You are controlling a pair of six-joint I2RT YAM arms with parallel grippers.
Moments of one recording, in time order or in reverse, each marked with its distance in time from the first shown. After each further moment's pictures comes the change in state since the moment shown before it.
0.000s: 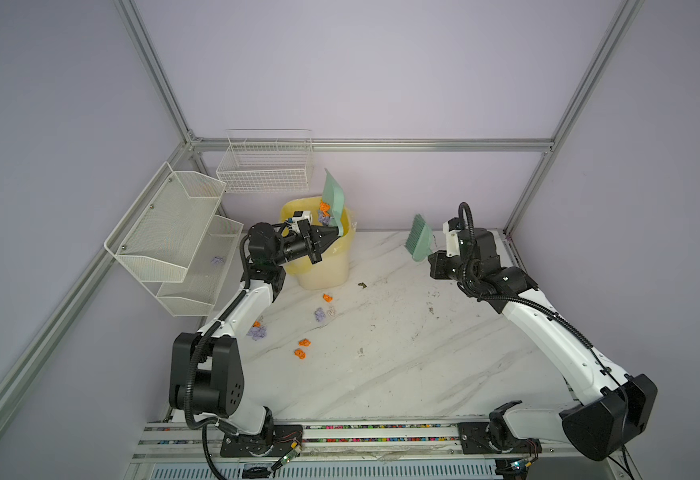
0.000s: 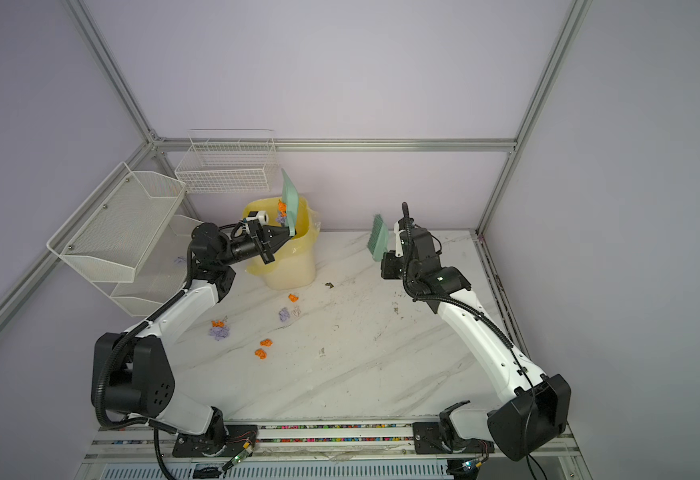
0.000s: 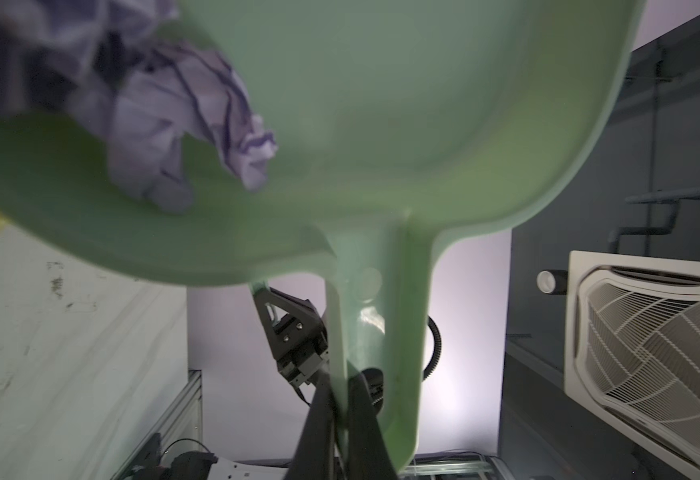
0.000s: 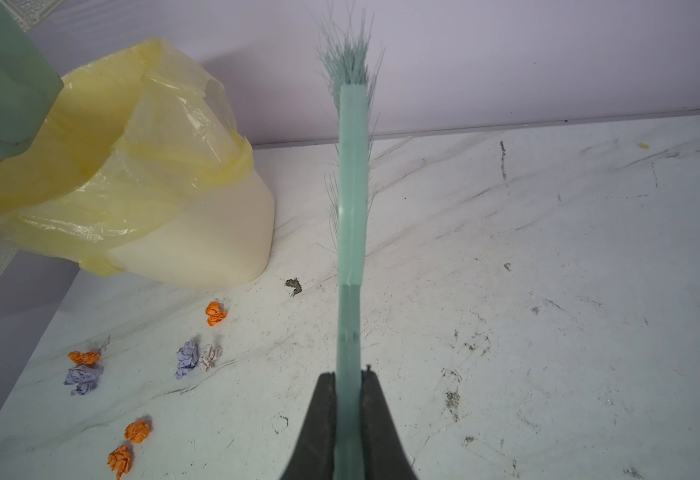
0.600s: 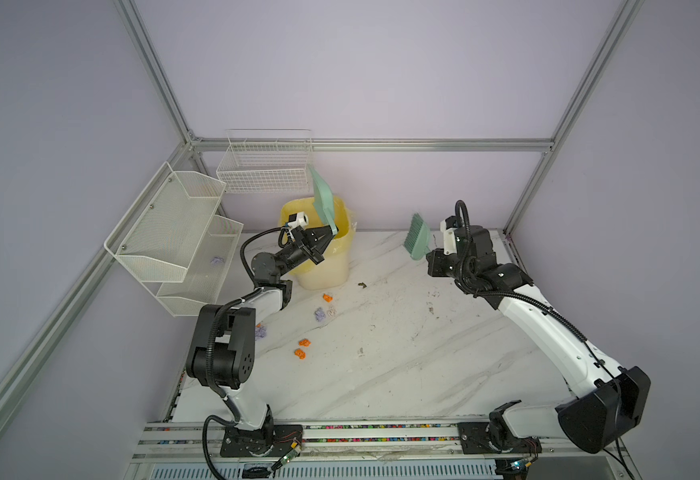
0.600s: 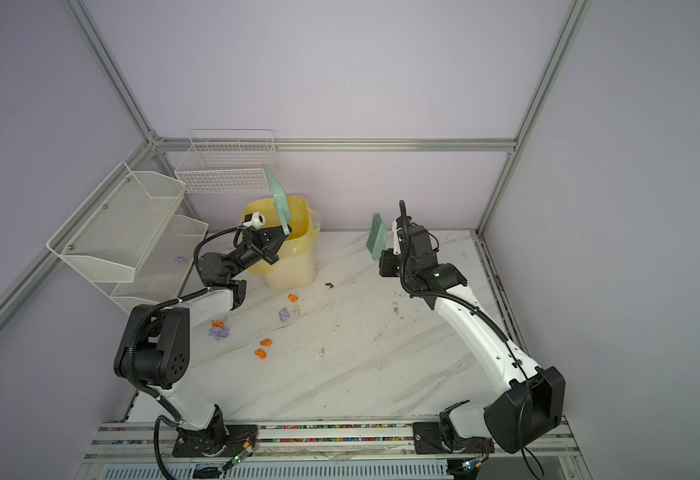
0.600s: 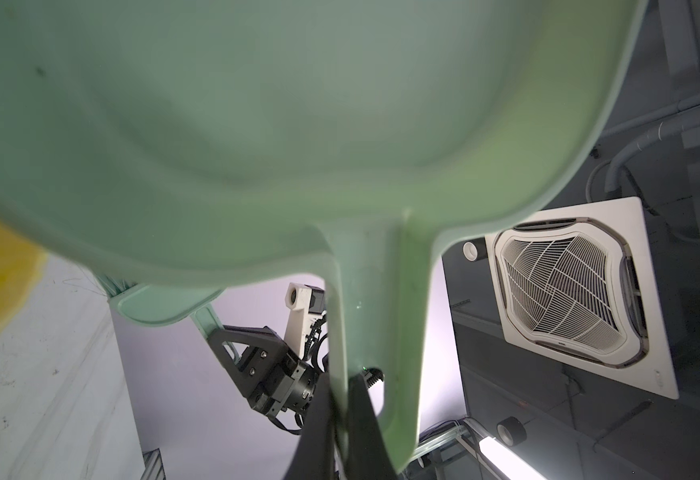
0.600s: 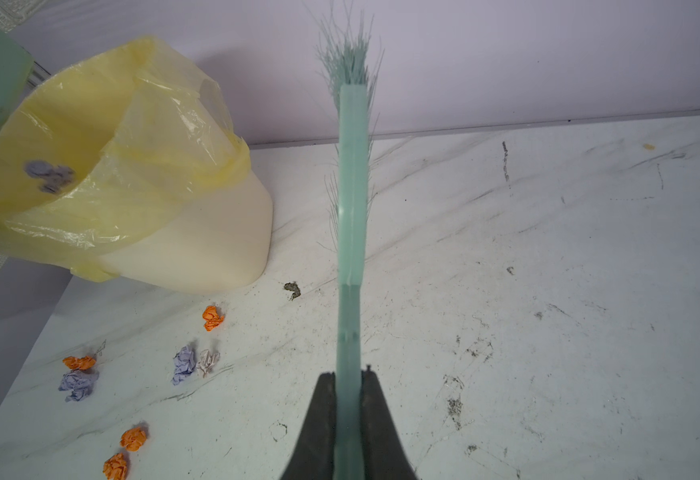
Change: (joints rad) left arm 0.005 0.143 -0.125 0.656 -0.128 -0.190; right arm 0.000 0.027 0.018 0.009 0.002 0.002
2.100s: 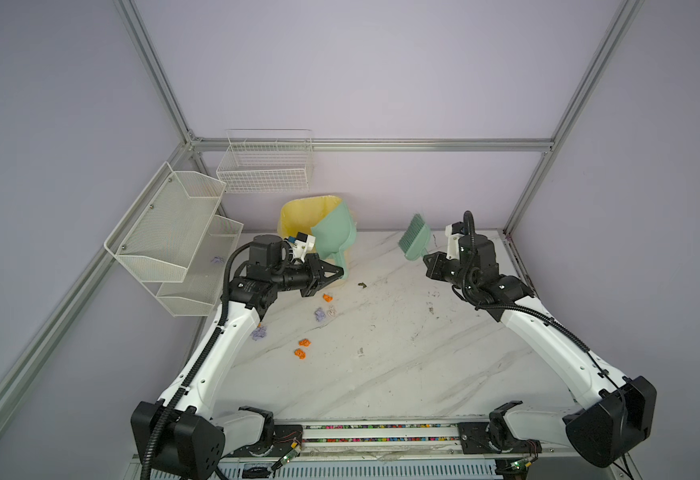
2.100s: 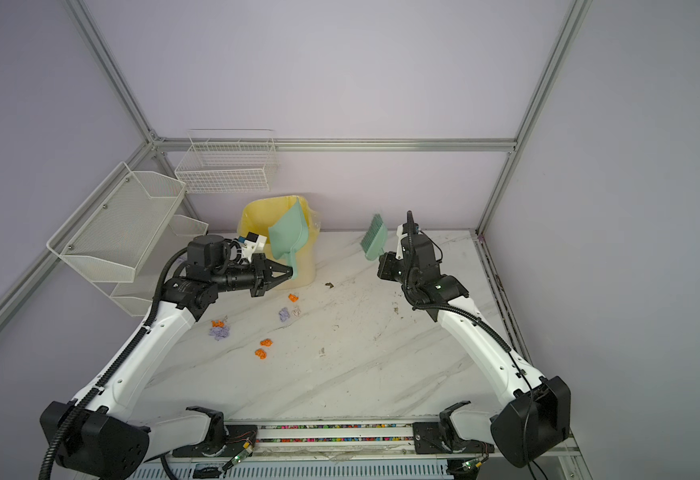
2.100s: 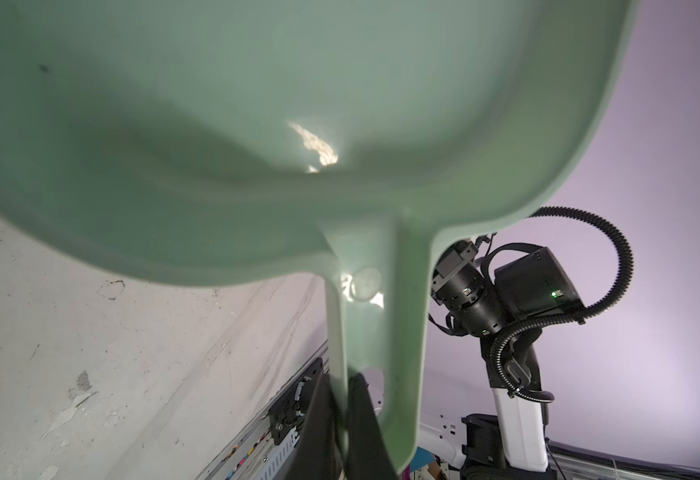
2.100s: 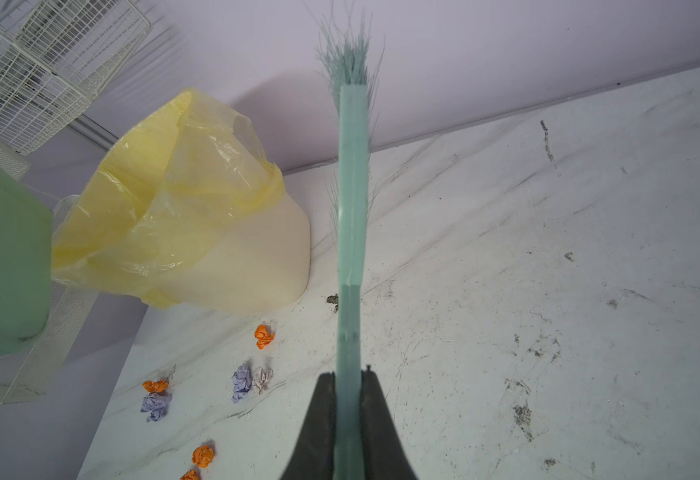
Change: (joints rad) left arm -0.134 -0.491 0.202 -1.916 -0.076 1.178; right arm 0.000 -0.066 -0.129 0.156 -0.077 0.172
